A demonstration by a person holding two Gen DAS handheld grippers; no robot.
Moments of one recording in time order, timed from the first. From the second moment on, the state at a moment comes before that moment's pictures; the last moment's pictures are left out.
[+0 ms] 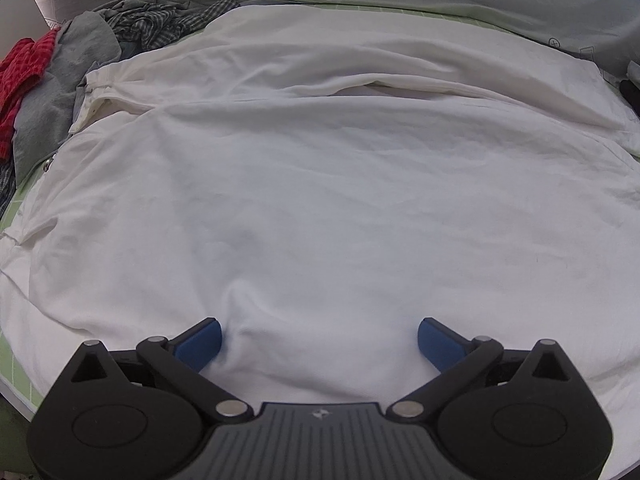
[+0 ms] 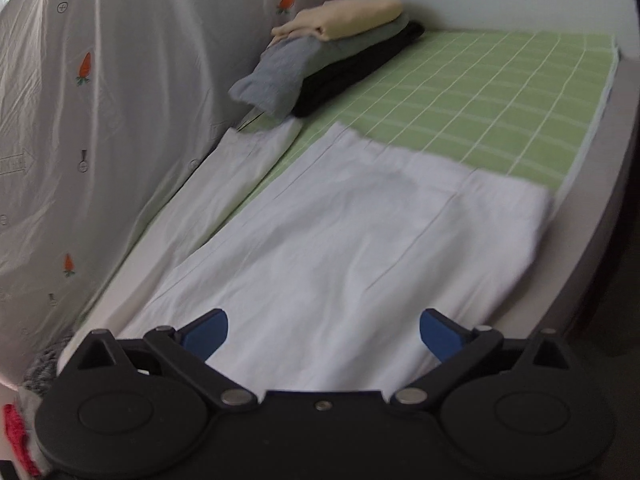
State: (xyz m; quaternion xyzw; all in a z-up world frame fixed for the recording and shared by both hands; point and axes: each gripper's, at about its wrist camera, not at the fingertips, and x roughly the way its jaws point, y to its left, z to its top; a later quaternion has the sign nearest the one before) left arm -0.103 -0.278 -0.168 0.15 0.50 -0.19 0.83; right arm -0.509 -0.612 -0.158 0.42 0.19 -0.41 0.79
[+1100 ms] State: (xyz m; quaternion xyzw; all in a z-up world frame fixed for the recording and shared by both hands) left arm -0.103 -0.280 -0.168 0.13 0.51 -0.17 0.84; right arm -0.527 -0.652 -0.182 0.41 0.19 -0.45 0.77
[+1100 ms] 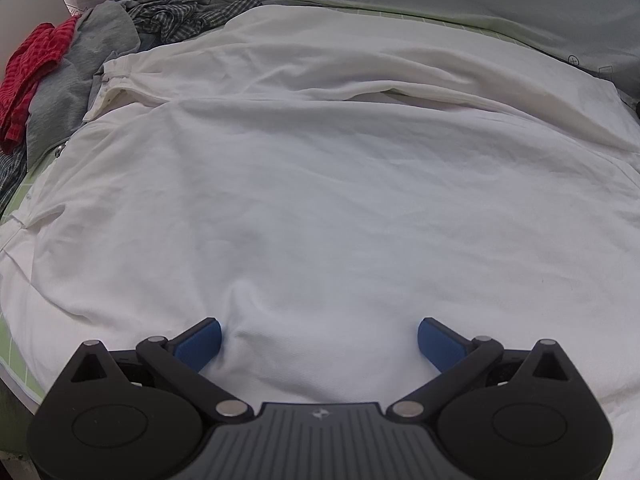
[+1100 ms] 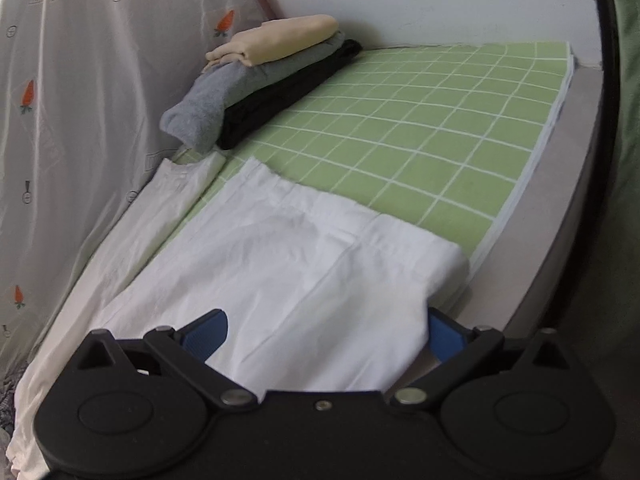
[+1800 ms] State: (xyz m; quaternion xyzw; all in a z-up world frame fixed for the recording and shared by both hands) left arm -0.102 -0.278 -0.168 0.12 0.51 -0.17 0.84; right arm -0.542 -0.659 -0.188 0.55 0.12 -0.39 0.73
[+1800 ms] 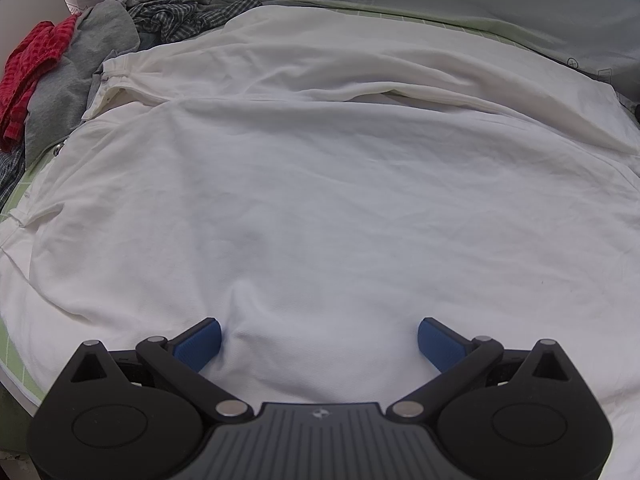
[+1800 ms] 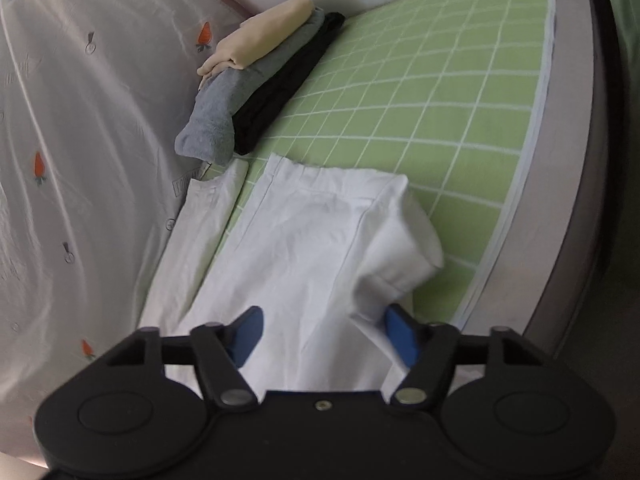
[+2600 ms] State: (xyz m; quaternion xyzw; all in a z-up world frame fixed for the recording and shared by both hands) left arm -0.099 -0.227 -0.144 0.06 0.50 -0.15 0.85; right arm -0.501 -0.664 -0.175 0.45 0.26 -0.46 0.72
